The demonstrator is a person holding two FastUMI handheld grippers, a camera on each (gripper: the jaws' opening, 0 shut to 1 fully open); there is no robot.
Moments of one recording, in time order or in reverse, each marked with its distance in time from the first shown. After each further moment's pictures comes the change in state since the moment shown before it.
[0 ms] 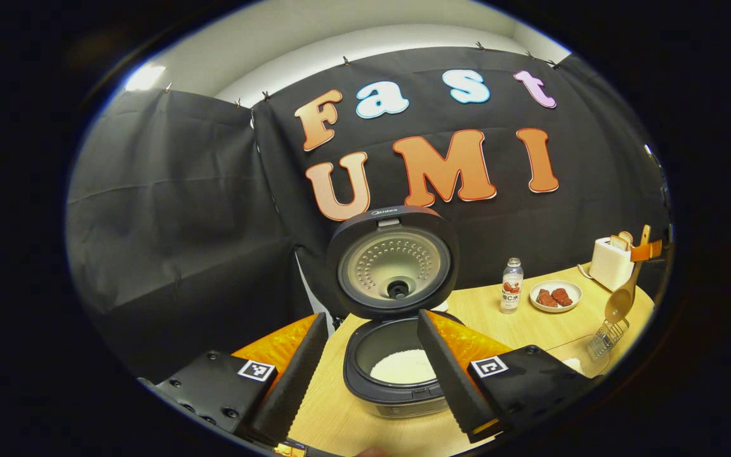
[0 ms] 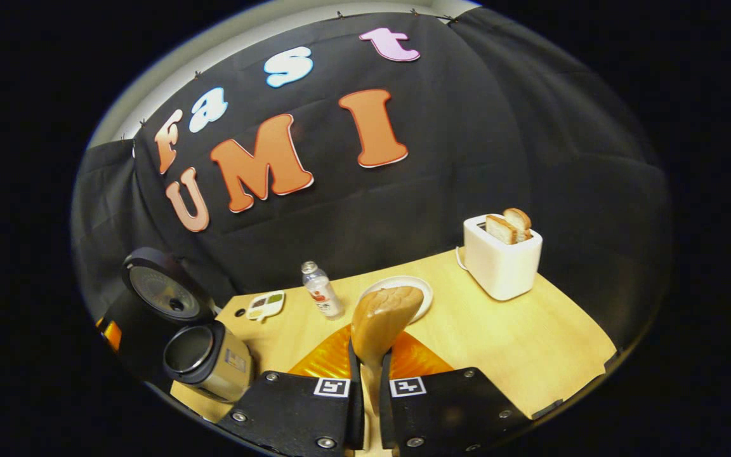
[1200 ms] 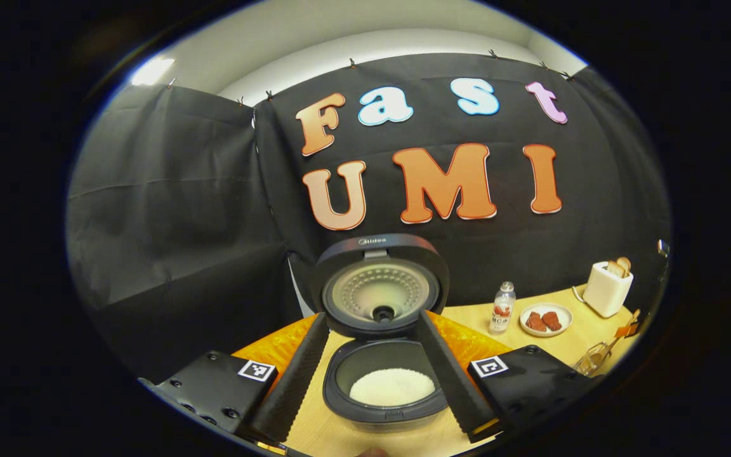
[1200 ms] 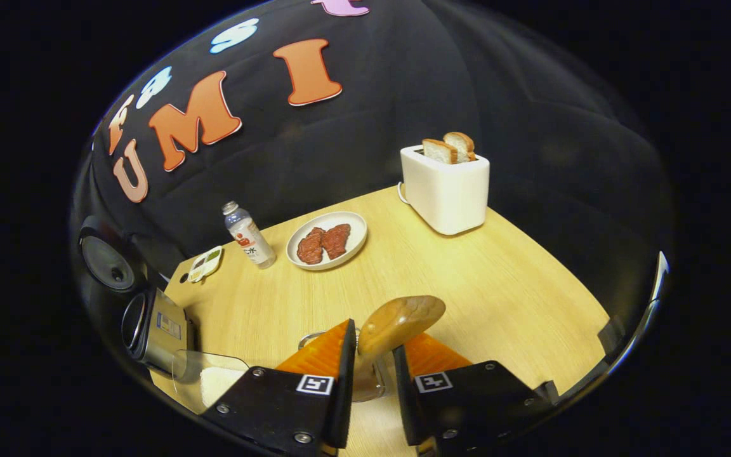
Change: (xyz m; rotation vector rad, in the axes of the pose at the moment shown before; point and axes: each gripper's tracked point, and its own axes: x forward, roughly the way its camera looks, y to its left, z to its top) left arm 0.032 -0.016 0.058 -0.097 -0.025 -0.005; right arm 0.007 -0.078 -0.087 0.054 0.240 -0.213
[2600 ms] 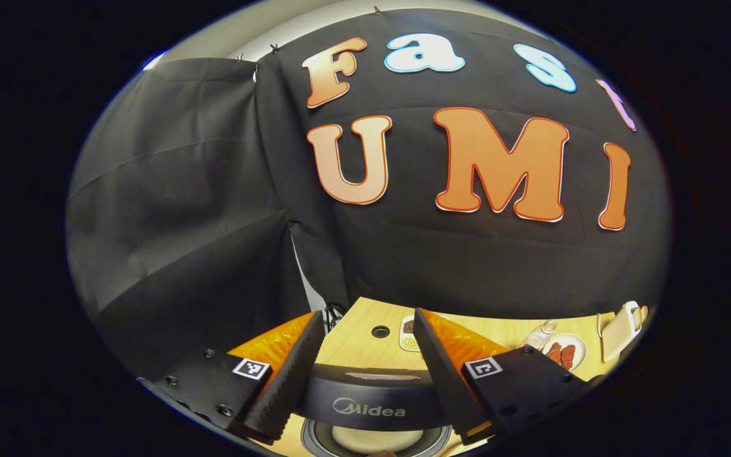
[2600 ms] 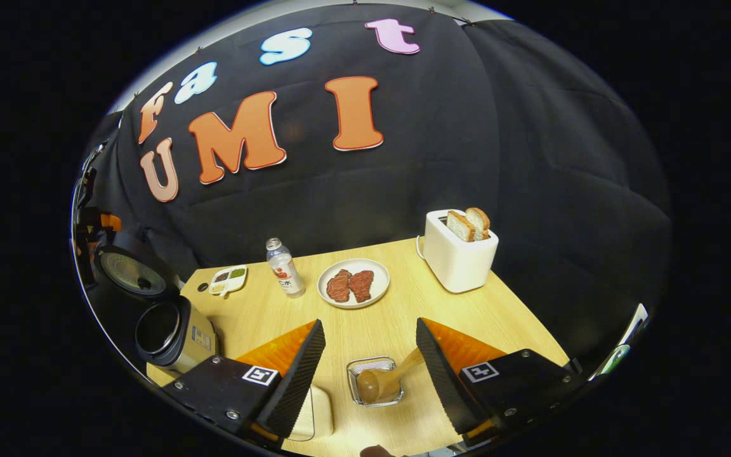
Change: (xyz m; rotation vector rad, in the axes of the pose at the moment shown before) left arm 0.179 0.001 0.019 -0.054 0.288 0.114; right arm -0.082 0.068 0.077 -0.159 -0.155 0.042
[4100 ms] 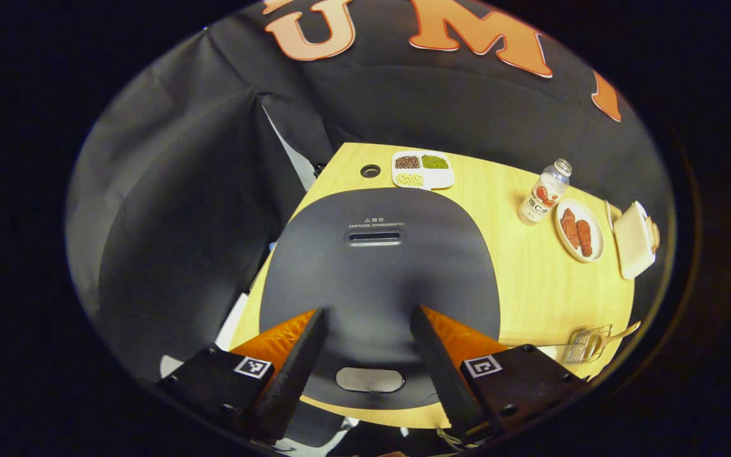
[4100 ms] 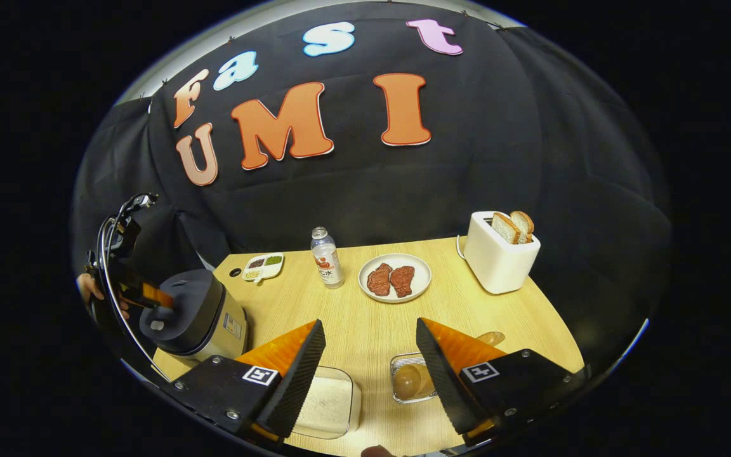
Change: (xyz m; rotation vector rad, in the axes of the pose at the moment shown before) left arm -0.037 -0.024 -0.211 0.004 0.635 -0.077; right arm -0.006 0.054 -0.007 -0.077 0.011 0.141
